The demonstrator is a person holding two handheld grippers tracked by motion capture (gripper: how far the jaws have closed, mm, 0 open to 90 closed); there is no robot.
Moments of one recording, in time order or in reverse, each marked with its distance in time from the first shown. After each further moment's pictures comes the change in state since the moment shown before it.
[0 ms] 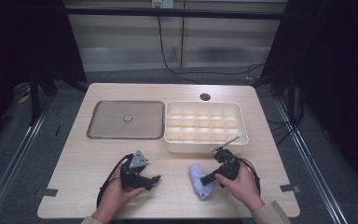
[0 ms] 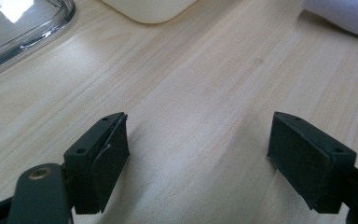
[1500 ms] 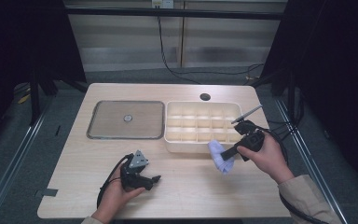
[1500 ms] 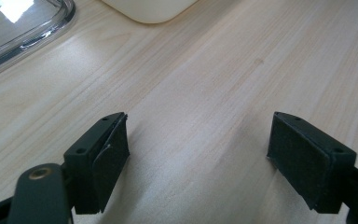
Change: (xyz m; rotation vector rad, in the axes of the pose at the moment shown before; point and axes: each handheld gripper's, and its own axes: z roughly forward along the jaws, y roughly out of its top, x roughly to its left) left arm 0.000 0.000 0.000 -0.007 0.000 -0.009; right arm -0.007 0.039 -0.103 -0.002 -0.096 -0.038
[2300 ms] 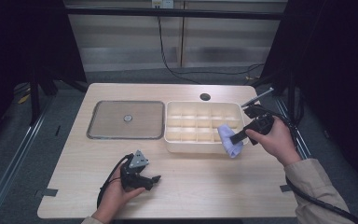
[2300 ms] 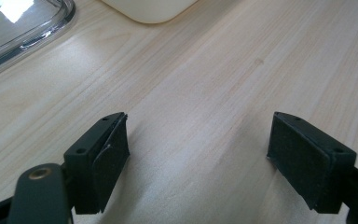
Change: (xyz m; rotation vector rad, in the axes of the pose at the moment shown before) left arm 0.000 0.000 0.000 -0.001 0.001 0.001; right arm -0.024 0.023 -0.035 -0.038 -0.080 0.045
